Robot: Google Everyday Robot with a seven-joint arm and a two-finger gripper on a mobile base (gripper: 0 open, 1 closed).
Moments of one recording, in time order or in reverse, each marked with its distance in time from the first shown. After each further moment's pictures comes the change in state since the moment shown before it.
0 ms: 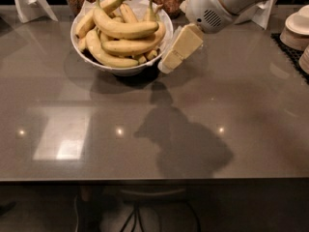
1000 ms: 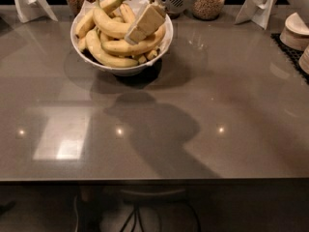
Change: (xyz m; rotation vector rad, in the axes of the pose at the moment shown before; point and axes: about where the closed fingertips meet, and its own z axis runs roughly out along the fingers) arm -0.079 -0.035 0.040 0.018 -0.157 -0.112
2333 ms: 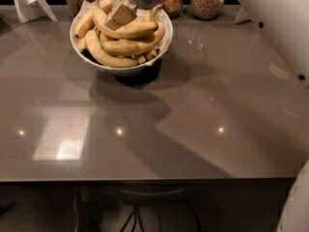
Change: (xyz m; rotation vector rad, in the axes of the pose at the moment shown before) arm -0.034 -0.014 0.061 -0.023 -0.020 -0.066
